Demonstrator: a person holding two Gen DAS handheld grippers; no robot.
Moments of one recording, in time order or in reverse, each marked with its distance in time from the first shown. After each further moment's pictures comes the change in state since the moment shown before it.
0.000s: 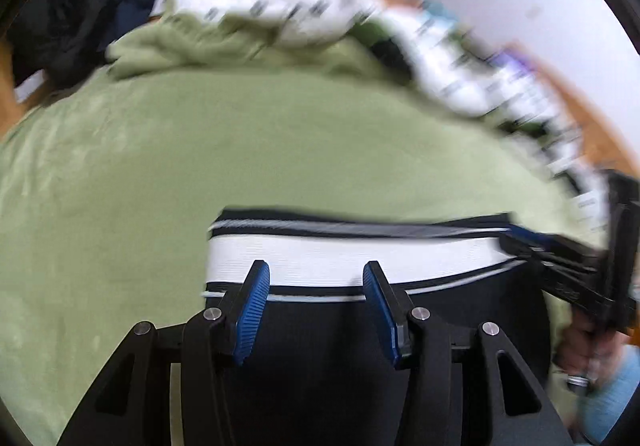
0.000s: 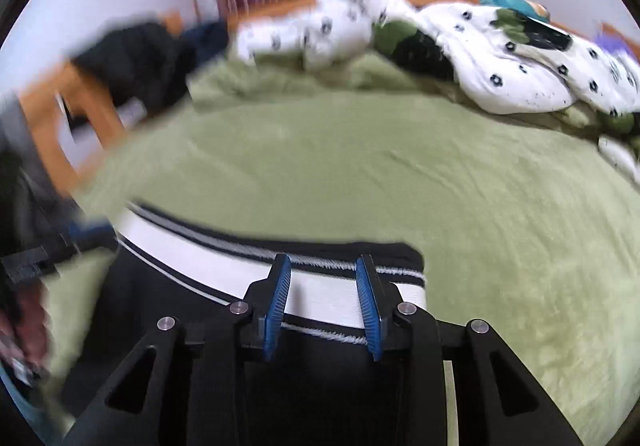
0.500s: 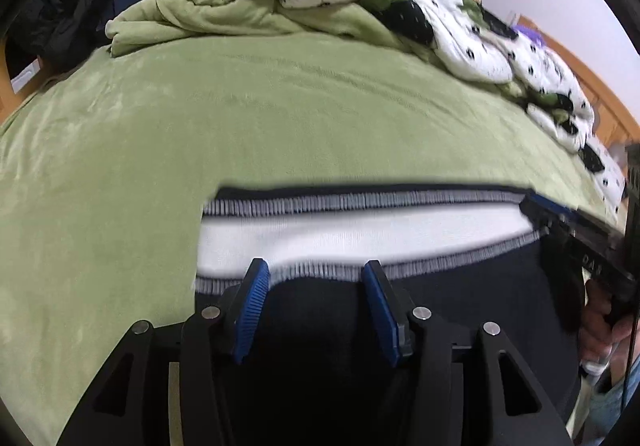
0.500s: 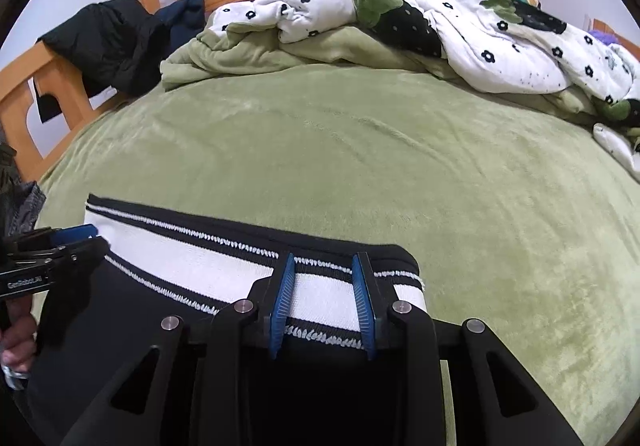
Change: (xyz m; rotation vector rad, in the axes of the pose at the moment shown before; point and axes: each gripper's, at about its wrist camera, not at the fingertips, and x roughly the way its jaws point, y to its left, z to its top) left arm 0.017 0.003 -0.021 0.033 0.071 -0.006; right arm 0.005 -0.001 -0.005 0.021 -0.064 -0.009
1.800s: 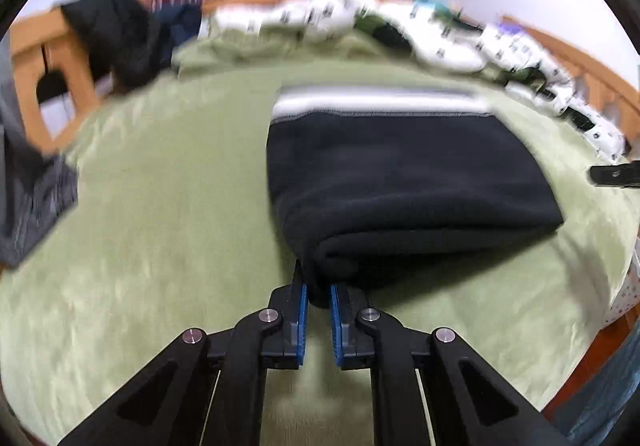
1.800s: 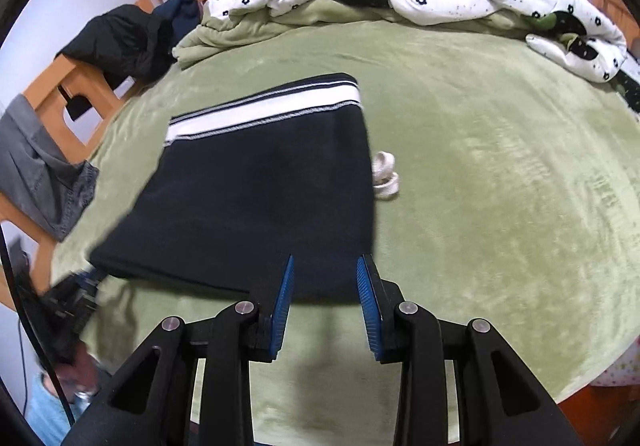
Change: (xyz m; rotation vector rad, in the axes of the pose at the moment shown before) left arm -0.135 -0.021 -0.190 0.036 -0.113 0.167; right arm -0.184 -0.014 -0.120 0.145 0.170 0.044
